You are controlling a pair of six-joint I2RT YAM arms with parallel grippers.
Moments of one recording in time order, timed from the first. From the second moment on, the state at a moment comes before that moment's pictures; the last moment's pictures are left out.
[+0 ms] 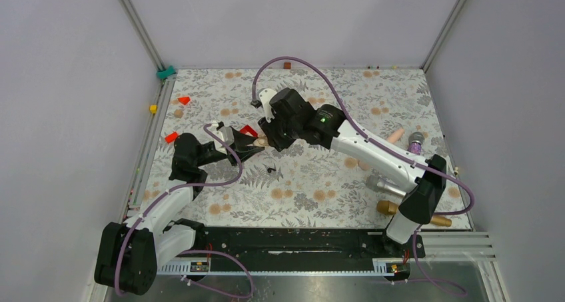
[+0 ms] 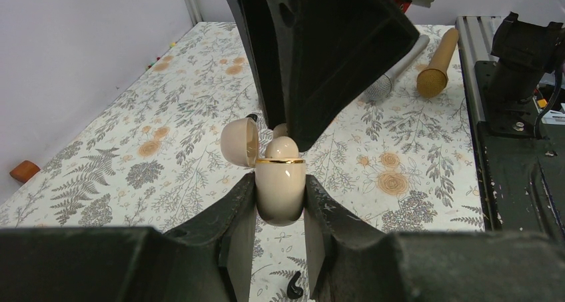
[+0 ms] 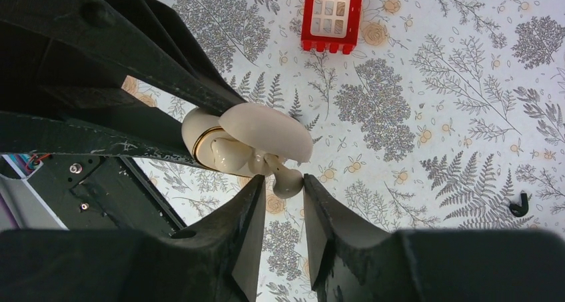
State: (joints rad) left arm -0.23 1.02 0.43 0.73 1.05 0.01; right arm 0.96 1.68 1.70 -0.80 0.01 0.08
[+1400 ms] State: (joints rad) left arm -0.21 1.03 0.43 0.95 1.12 -0.19; right arm 0.84 1.56 1.68 -0.80 -0.36 -0.04
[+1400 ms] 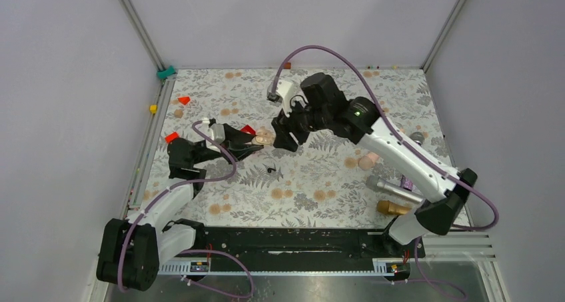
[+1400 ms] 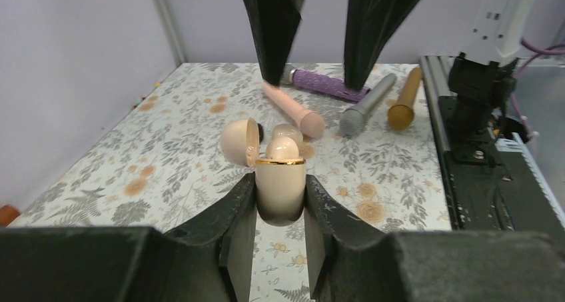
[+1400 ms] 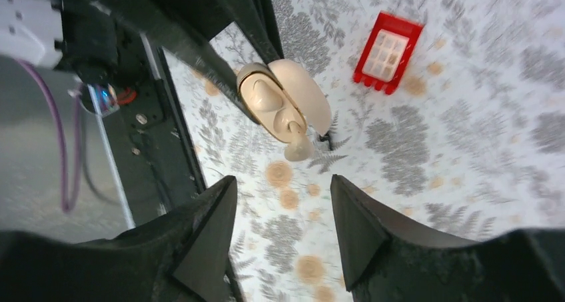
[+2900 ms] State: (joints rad) left arm -0.39 1.27 0.45 1.40 1.33 -0.66; right arm 0.86 1.26 1.28 -0.66 -0.49 -0.79
